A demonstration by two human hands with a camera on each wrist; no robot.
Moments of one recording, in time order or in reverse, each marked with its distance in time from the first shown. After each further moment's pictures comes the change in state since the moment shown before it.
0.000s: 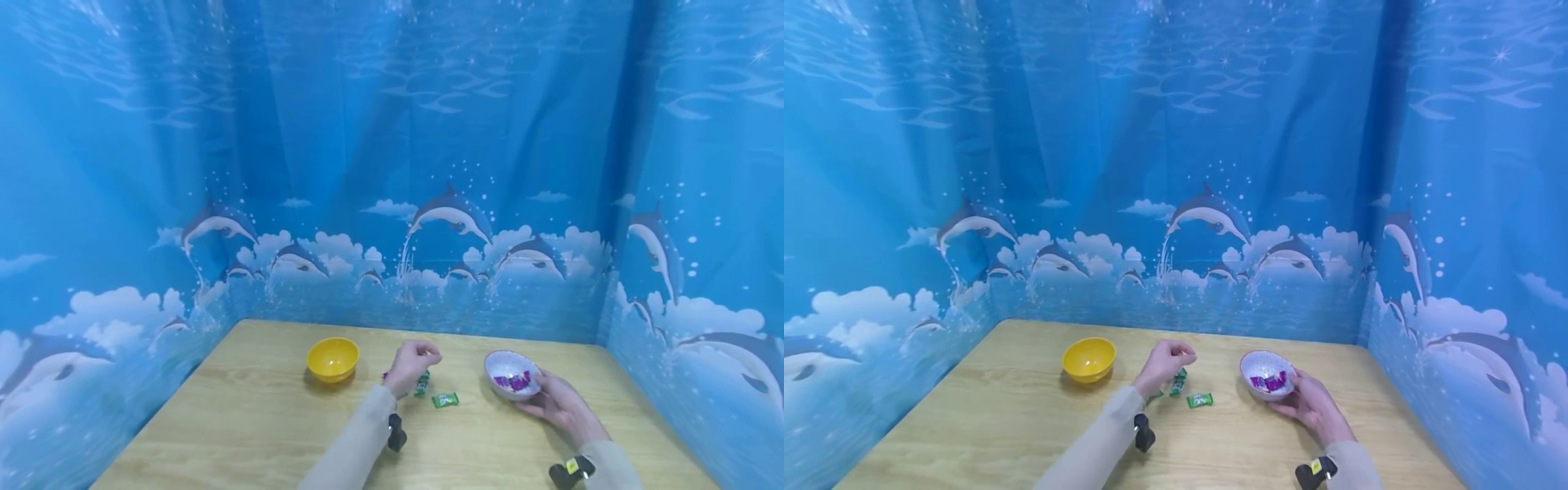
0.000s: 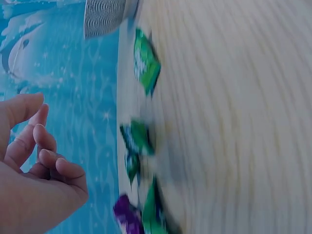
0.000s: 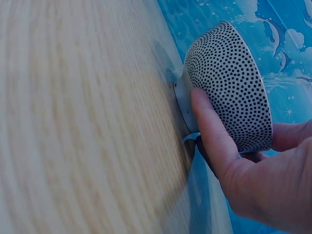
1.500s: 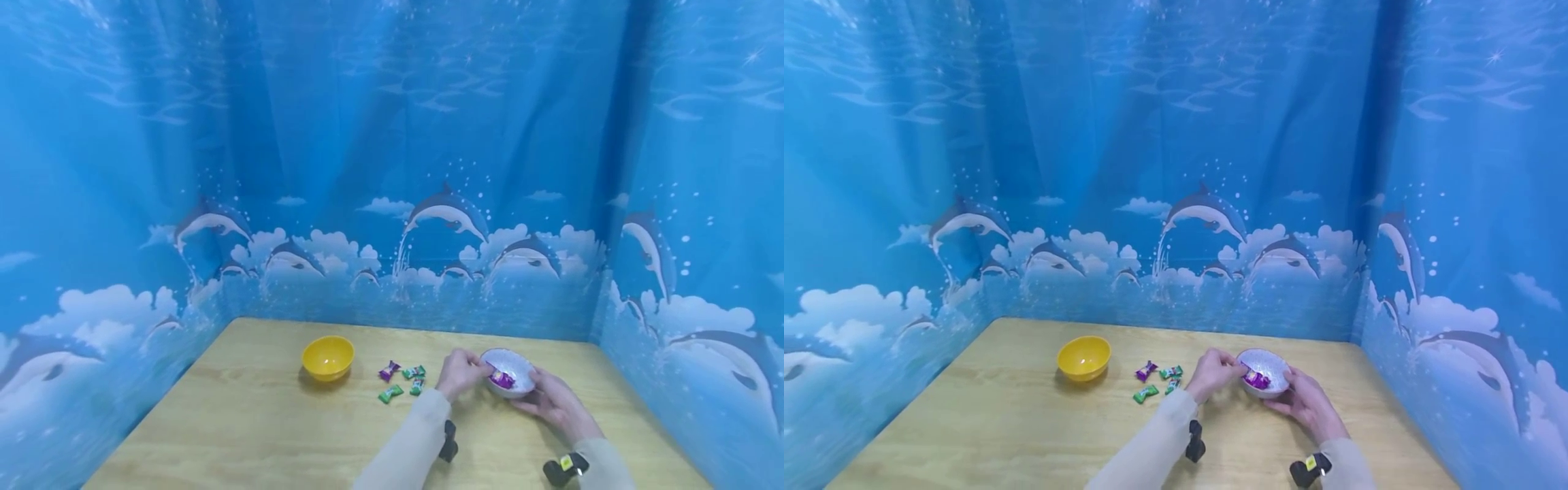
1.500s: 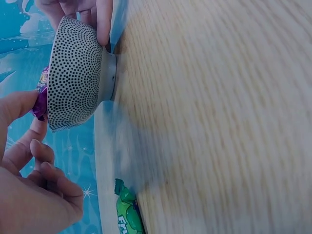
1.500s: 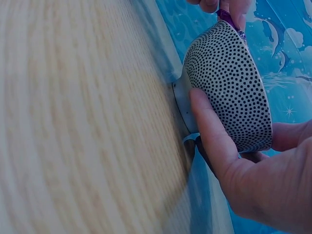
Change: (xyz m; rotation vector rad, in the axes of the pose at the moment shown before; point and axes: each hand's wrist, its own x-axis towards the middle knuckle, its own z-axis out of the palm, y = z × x) left_hand 0.004 0.029 0.101 0.024 0.011 -0.067; right_hand 0.002 0.005 -0.001 0.036 -0.005 -0.015
